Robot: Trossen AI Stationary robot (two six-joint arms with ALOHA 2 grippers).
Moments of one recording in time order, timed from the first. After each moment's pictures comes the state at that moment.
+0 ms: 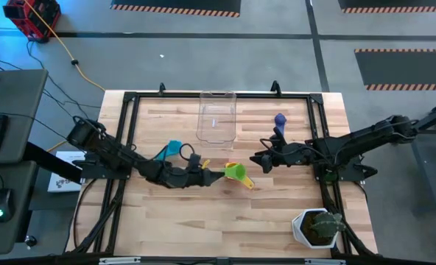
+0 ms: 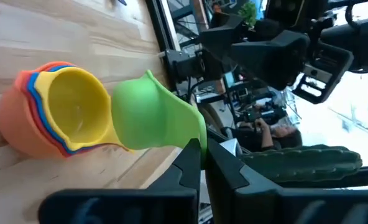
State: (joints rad) left arm -0.37 1.64 0.76 0.64 -0.56 -1.37; right arm 0.22 1.05 0.64 -0.11 0.36 1.05
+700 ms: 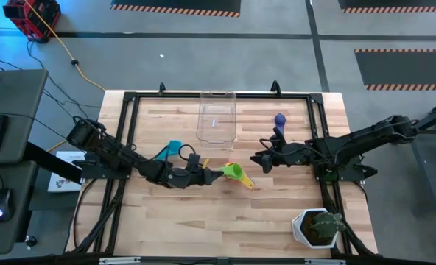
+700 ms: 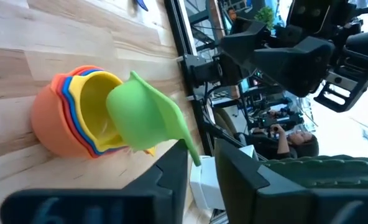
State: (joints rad) left arm -0.37 1.64 0.76 0.57 -0.59 -1.41; right arm 0.22 1.05 0.64 -0.13 0.37 1.05
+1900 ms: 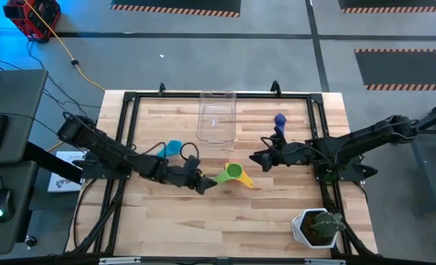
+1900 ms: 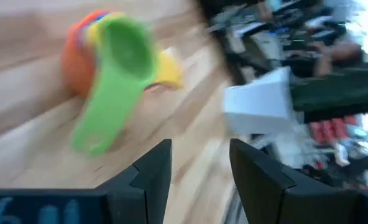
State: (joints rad) left arm -0.35 1.50 0.75 0.27 -0.32 -1.27; right arm 0.22 1.06 0.64 -0.09 0.37 1.08
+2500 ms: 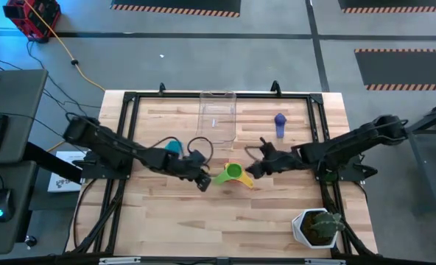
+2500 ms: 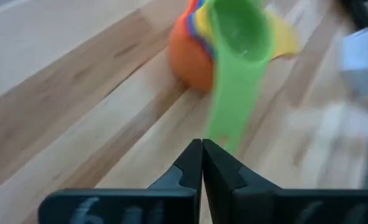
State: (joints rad) left arm -0.23 1.57 0.85 -0.11 -0.20 -1.01; right arm 0.22 1.26 0.64 -0.09 0.21 1.26
